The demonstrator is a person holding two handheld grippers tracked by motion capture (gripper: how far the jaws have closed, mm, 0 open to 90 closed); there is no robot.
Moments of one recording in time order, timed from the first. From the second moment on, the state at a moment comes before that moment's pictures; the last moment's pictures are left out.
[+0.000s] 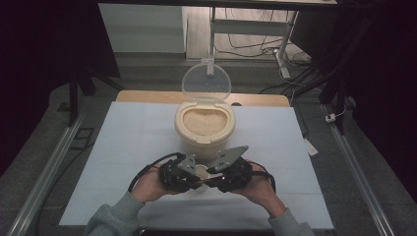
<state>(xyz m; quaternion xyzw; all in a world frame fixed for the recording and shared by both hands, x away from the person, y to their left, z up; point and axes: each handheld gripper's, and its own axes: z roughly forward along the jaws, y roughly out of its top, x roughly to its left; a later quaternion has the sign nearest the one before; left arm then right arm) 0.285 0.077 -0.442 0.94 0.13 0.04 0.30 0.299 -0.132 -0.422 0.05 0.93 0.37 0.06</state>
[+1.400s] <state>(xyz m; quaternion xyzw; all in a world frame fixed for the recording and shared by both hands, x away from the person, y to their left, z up) 0.274 0.083 -0.439 0.90 0.18 0.13 0.38 0.307 -0.176 -0.461 0.37 0.75 0.55 -0.02</state>
